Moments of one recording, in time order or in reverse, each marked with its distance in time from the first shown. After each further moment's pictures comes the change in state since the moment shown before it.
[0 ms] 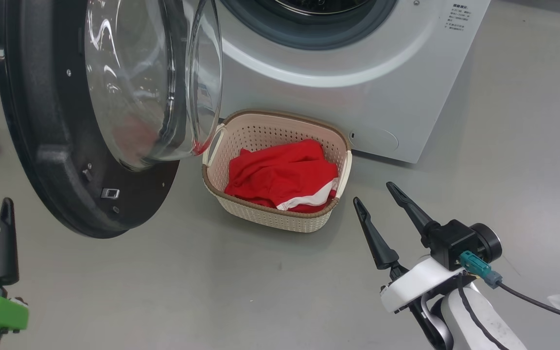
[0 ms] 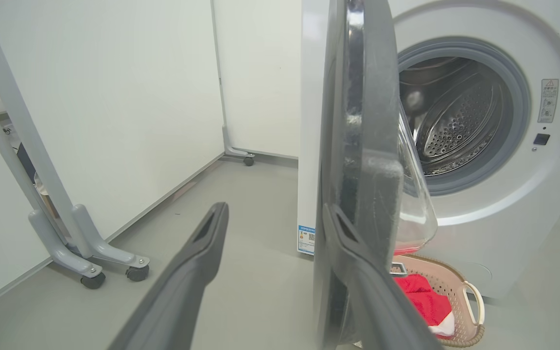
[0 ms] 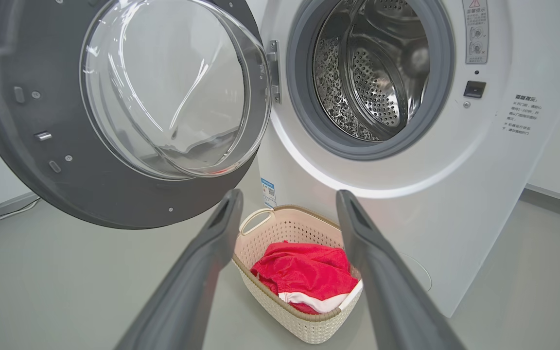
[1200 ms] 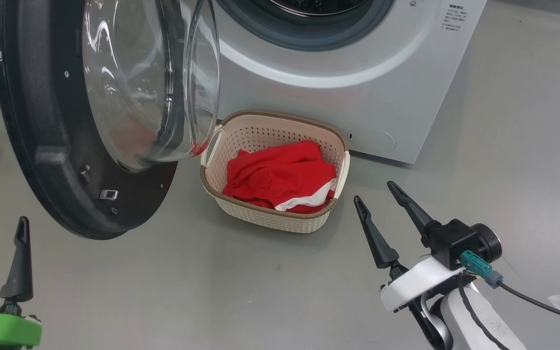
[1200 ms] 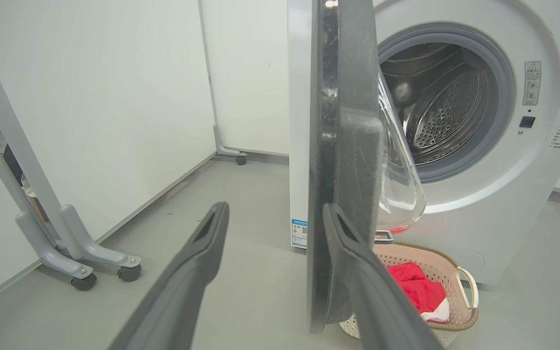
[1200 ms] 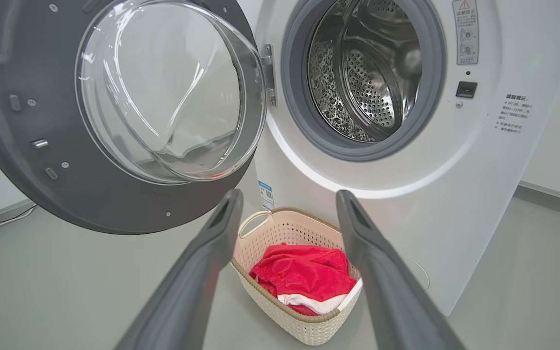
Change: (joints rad) left arm 0.033 -0.007 -0.050 0.069 0.035 -0.001 -0.125; right arm 0.000 0.004 -0.002 -0.001 0.013 -0.008 -0.001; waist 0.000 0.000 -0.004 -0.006
